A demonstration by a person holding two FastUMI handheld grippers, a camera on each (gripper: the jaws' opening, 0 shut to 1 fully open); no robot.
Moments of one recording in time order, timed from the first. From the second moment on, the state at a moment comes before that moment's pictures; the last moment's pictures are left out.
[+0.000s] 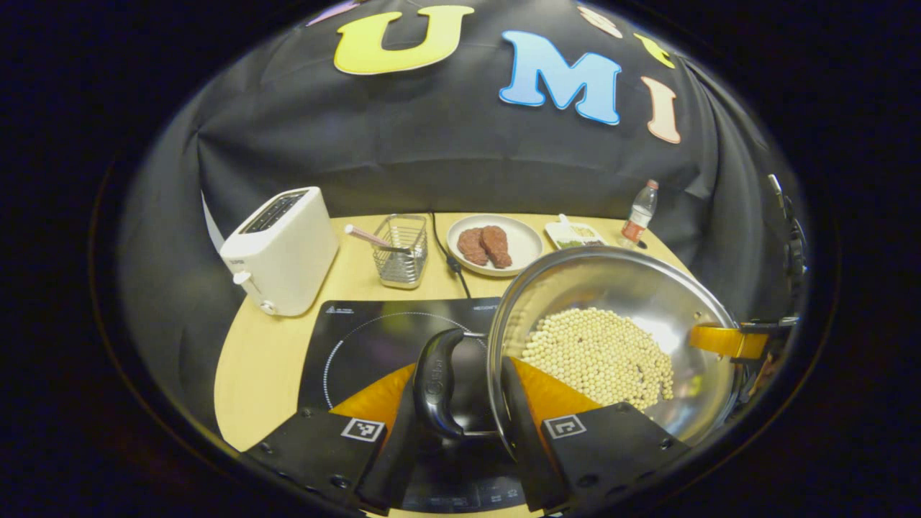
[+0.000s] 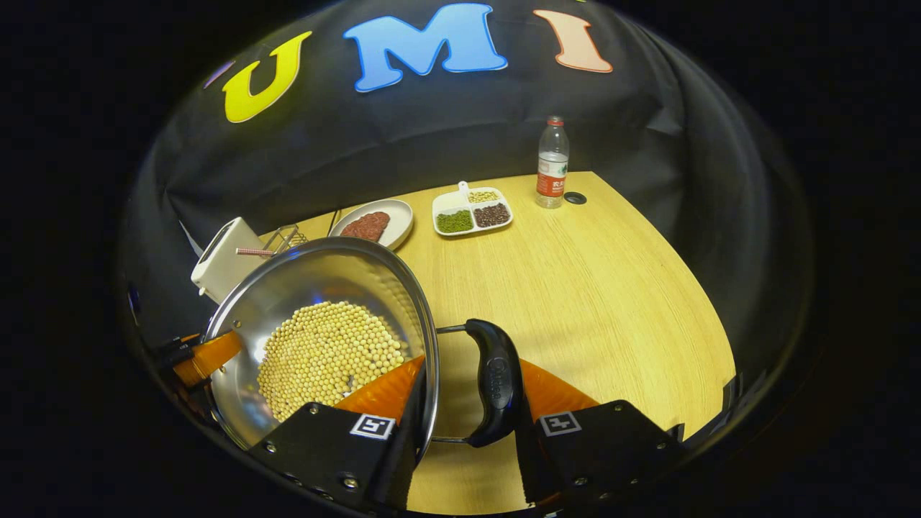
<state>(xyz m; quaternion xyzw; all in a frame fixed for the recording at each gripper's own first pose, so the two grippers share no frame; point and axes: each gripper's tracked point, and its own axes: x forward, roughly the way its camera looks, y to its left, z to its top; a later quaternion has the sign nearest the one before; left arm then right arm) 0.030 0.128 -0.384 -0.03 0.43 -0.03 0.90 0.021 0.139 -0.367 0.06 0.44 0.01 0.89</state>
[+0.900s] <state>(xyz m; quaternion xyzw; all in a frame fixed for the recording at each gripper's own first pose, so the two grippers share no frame) 0.038 0.248 -0.392 -0.02 0.43 0.01 0.90 0.037 0.249 -0.383 0.06 0.47 0.06 0.88</state>
